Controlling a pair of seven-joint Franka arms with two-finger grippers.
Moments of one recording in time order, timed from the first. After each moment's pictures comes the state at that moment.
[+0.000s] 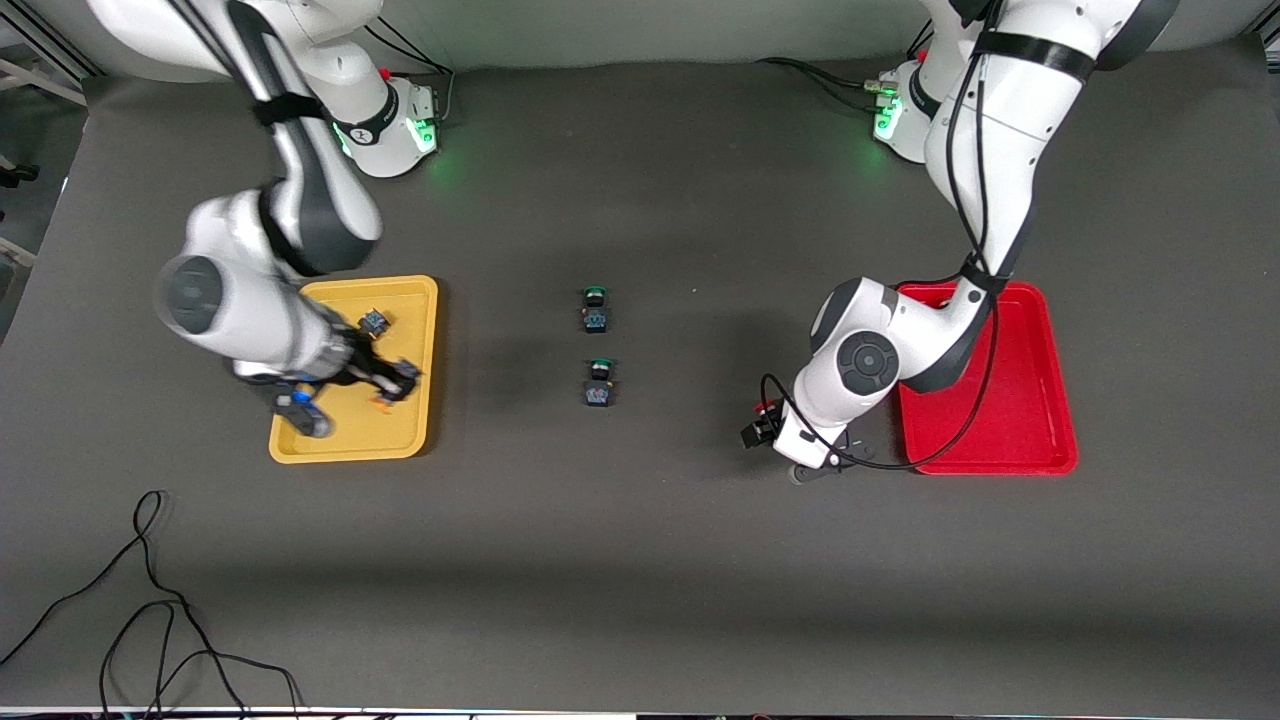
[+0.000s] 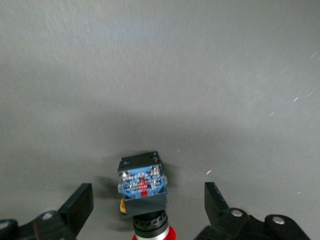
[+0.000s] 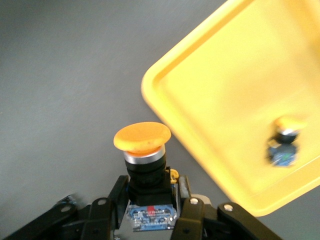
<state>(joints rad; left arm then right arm) -0.27 0.69 -0.23 -1.76 0.02 2.47 -0.79 0.35 0.19 -0.18 -1.99 0.18 2.10 0.72</state>
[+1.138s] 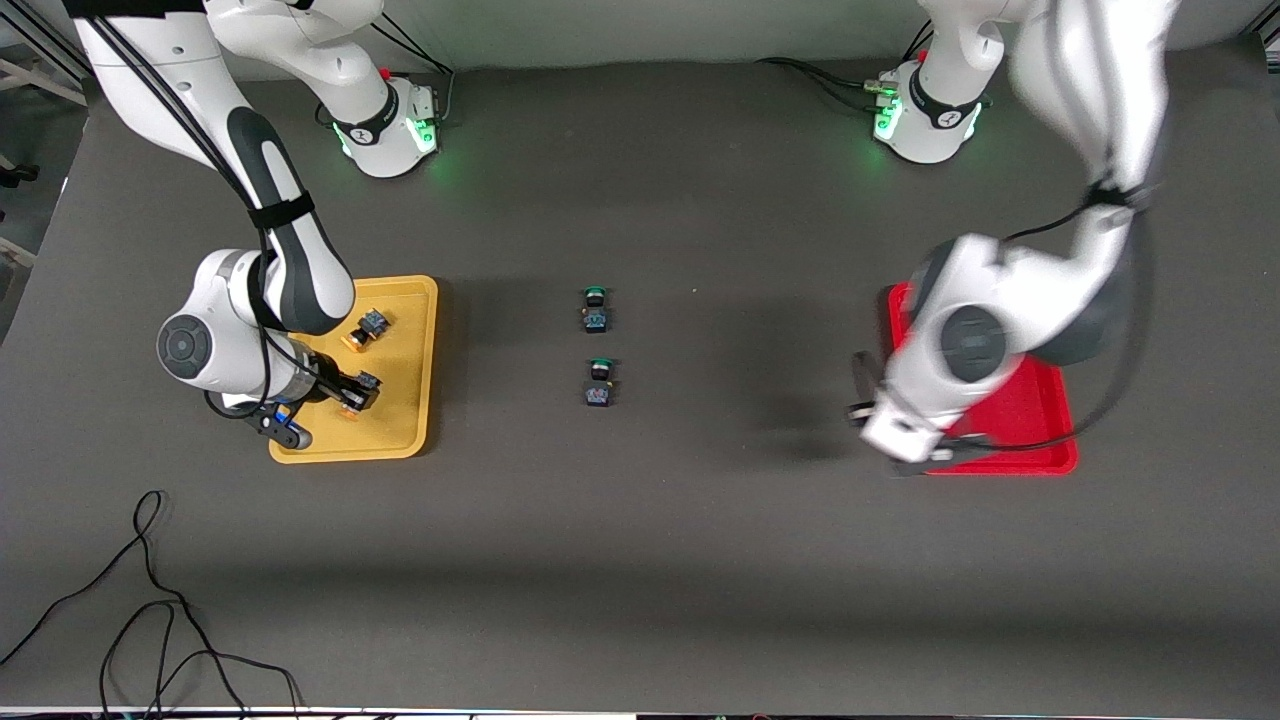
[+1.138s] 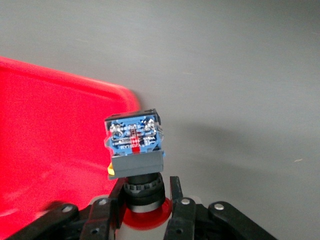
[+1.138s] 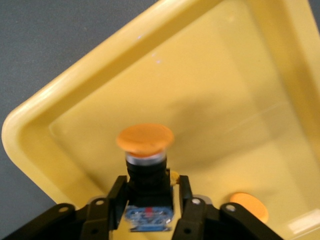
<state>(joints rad) -0.12 0.37 -0.16 -1.76 0.15 2.01 -0.57 0.32 0.38 -0.28 -2.13 0.27 2.32 0.42</state>
